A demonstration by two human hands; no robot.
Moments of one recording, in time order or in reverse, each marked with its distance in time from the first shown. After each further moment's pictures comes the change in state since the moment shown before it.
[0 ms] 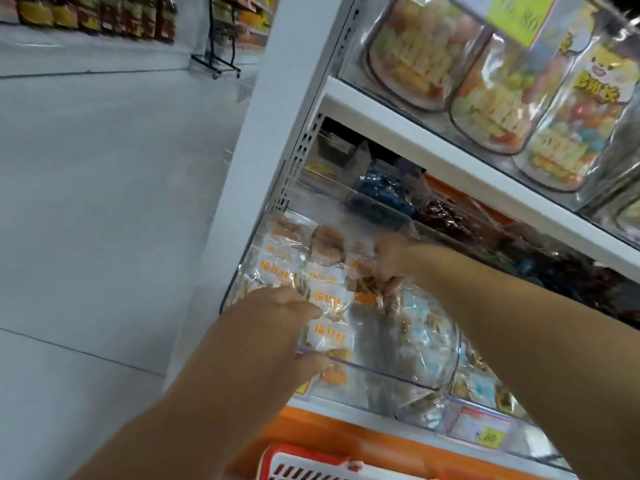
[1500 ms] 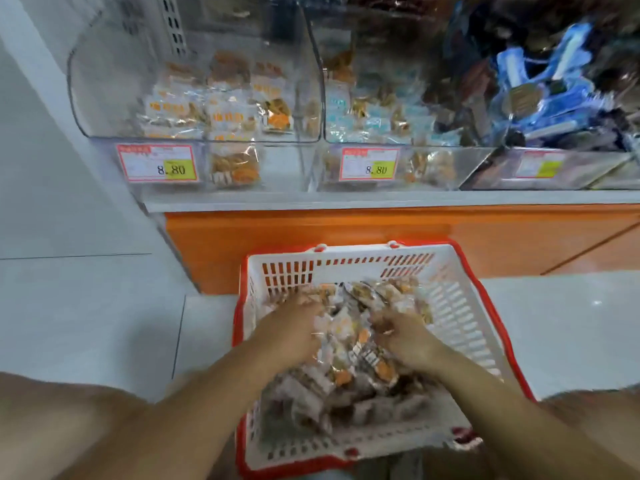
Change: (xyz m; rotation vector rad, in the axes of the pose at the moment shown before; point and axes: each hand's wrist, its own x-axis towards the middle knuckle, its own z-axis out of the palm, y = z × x) left_hand -0.146 0.050 0.200 0.137 -0.780 -0.113; right_hand -0.216 0.215 0.334 0.565 -0.266 0.104
